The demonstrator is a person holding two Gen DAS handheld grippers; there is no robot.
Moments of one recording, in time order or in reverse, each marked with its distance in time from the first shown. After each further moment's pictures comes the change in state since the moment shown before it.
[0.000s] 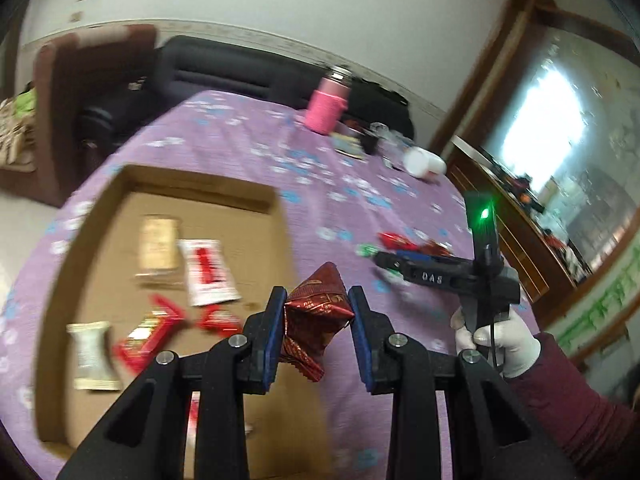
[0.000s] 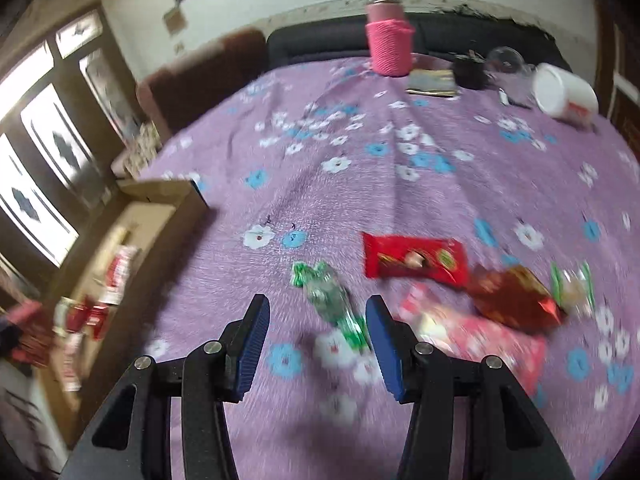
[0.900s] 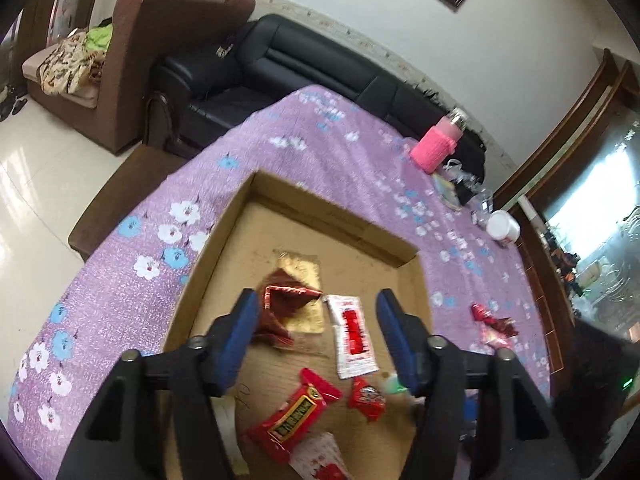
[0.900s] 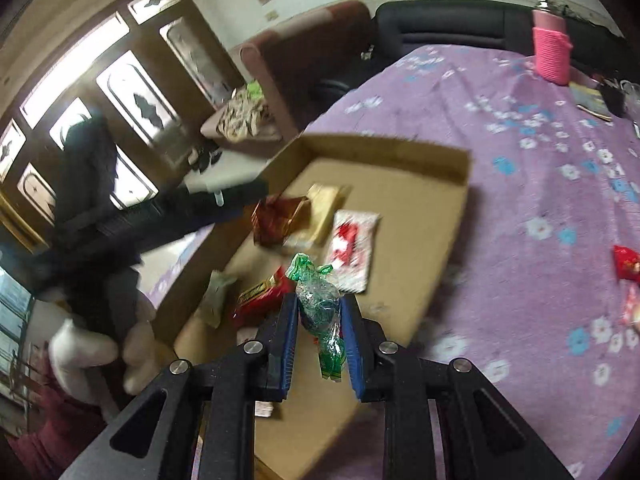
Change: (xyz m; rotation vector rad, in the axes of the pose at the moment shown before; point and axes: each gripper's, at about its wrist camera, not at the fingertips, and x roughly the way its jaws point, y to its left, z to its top) left arm 0.014 0.117 0.045 -0.267 -0.011 0.114; right arm -0.015 0.186 -0.011 -0.097 0.099 0.346
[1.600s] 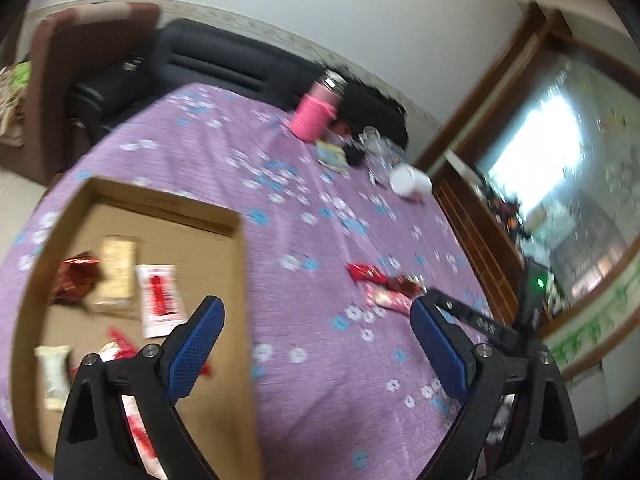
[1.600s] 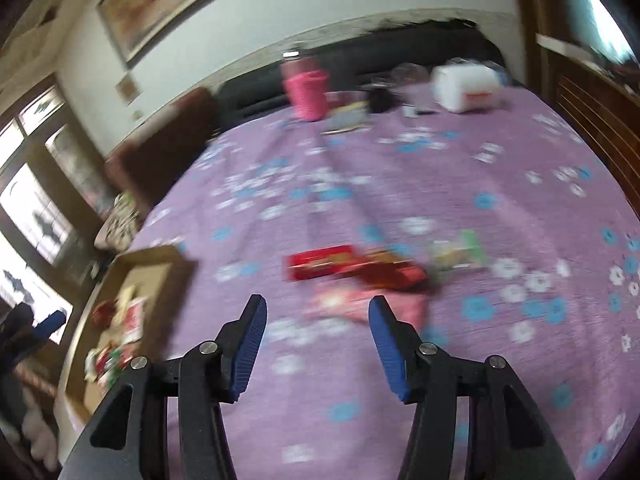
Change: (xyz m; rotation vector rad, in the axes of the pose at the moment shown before) left arm 0.003 -0.155 -0.035 0.199 0.087 -0.199; right arm -0.159 -0.222 -0.054 0.395 -0.291 -0.338
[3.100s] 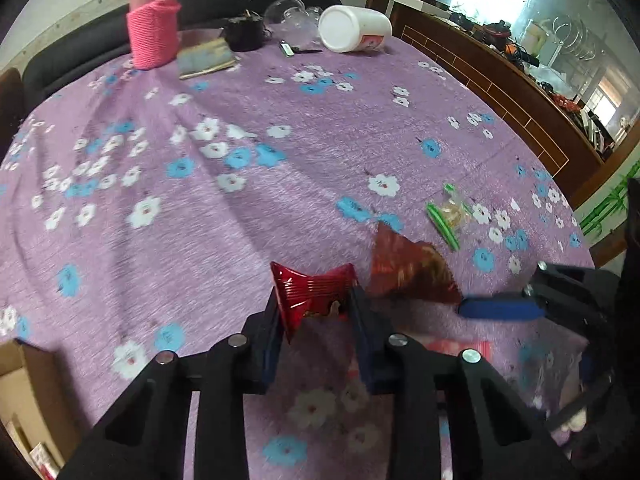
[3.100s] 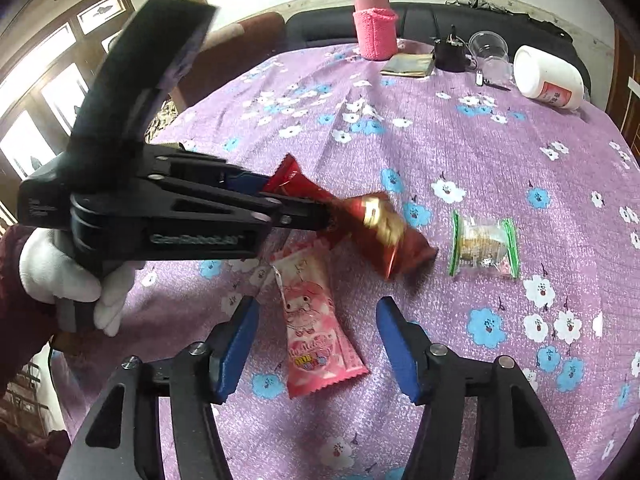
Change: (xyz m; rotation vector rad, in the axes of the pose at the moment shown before) left arm 0.235 -0.100 0.007 0.469 0.388 0.067; right arm 0.036 -0.009 -0.018 -0.346 0.194 0.121
